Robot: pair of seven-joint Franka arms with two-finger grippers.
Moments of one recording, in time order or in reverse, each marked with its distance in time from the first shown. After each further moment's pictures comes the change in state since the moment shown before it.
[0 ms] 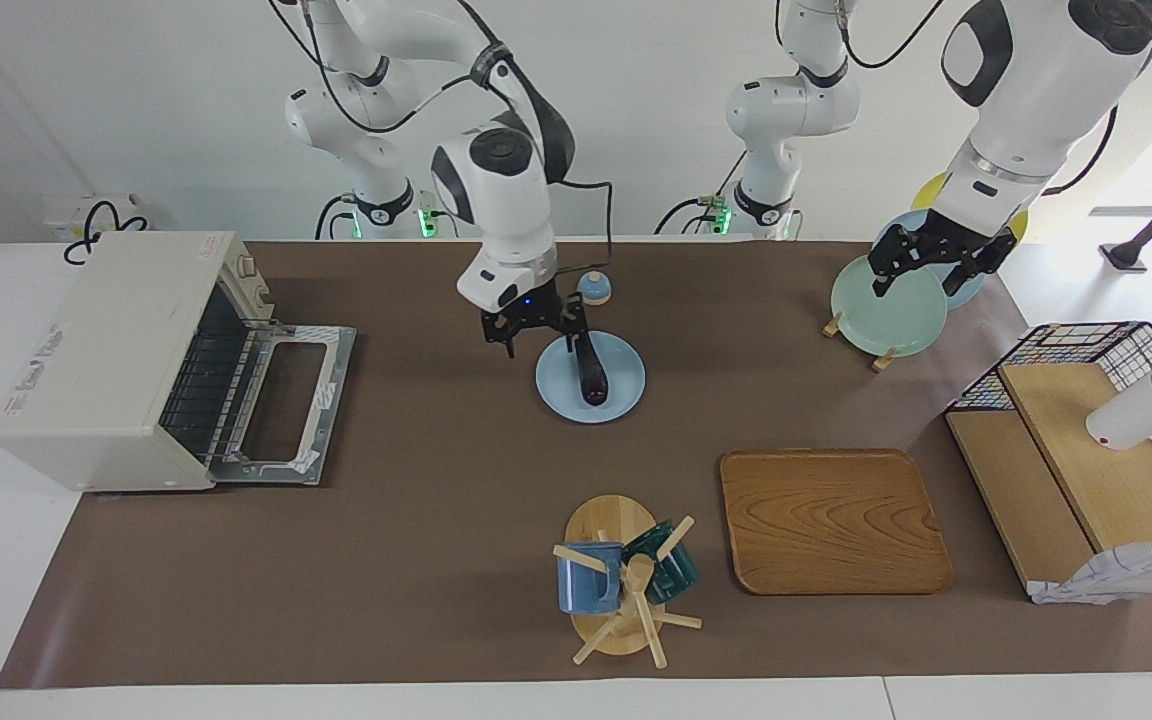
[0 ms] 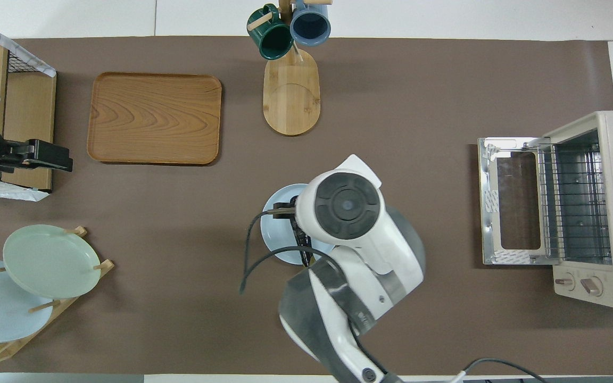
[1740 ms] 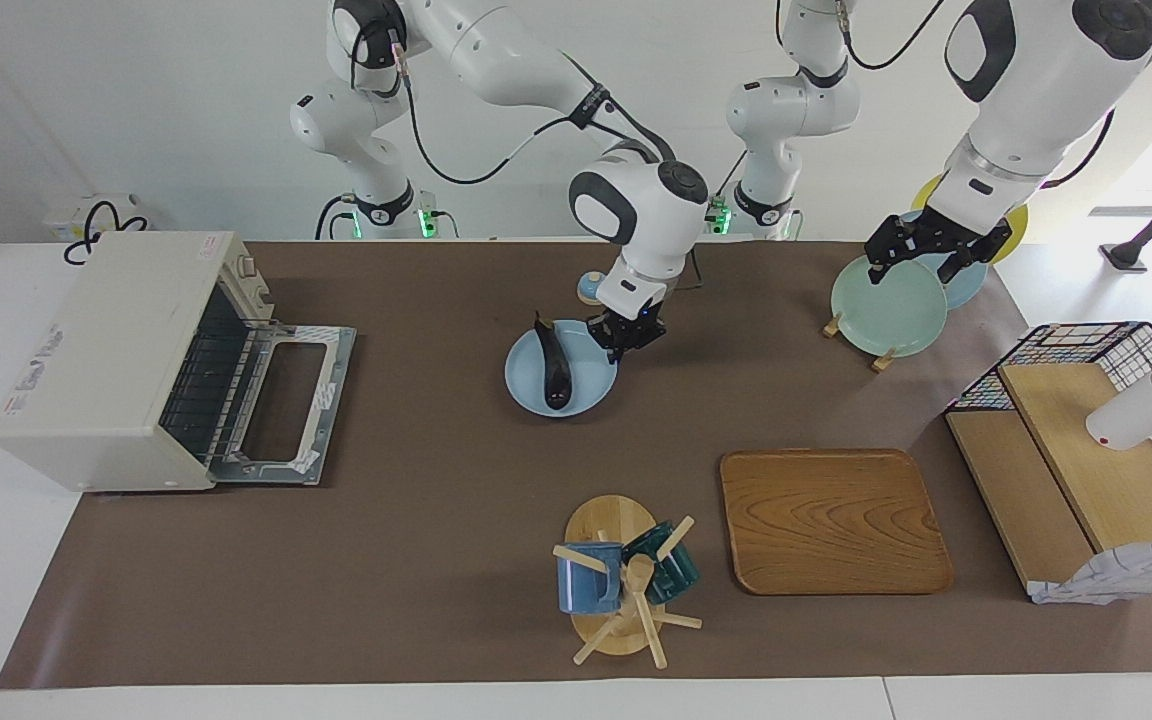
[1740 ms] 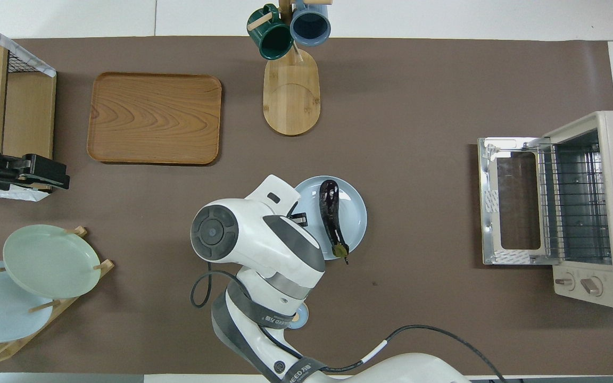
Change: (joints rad) left arm 0.003 -0.021 0.000 0.004 0.001 -0.097 0.000; right arm 0.105 0.222 -0.026 0.204 -0.230 -0.186 -0.015
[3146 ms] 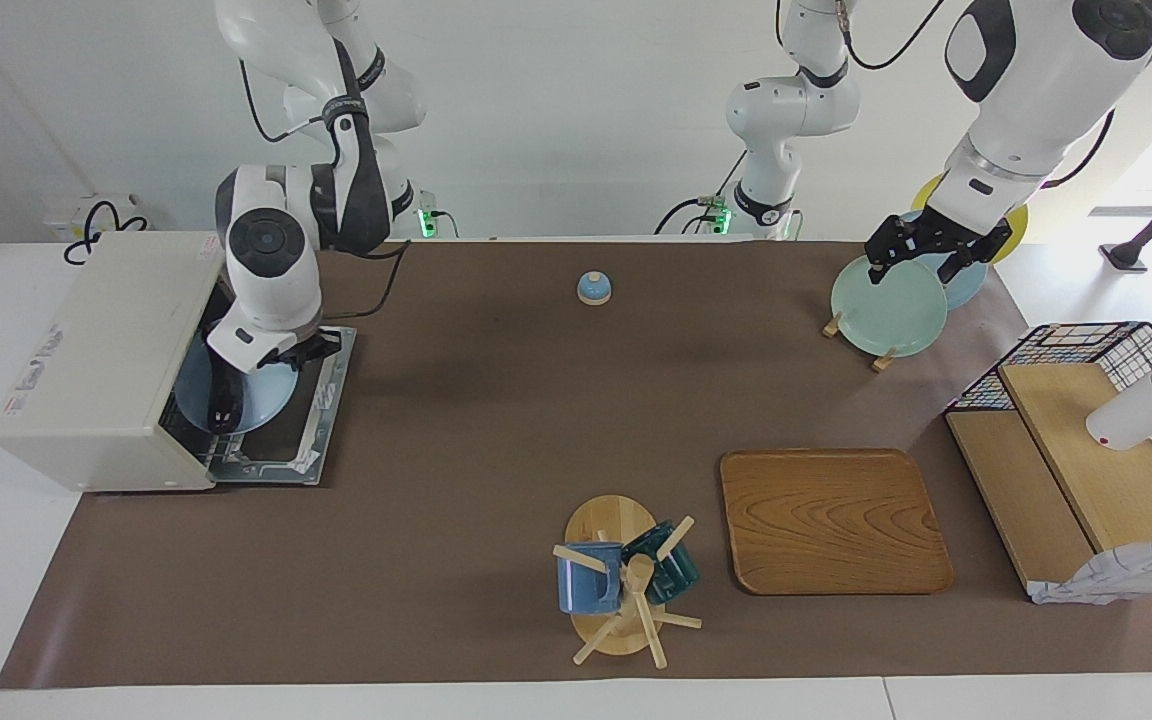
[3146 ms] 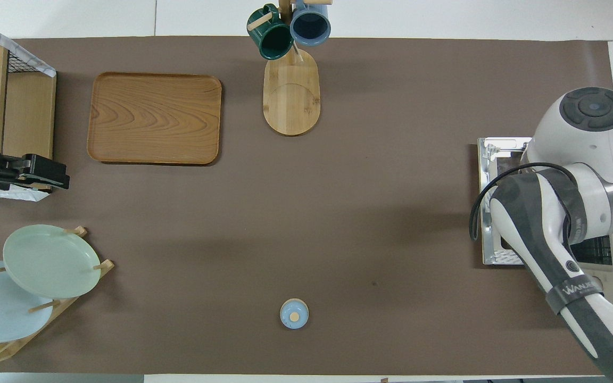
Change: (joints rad) left arm 0.000 0.000 0.000 0.000 0.000 0.000 0.000; right arm -0.715 -0.354 -0.012 -0.413 -0.092 -0.086 -0.774
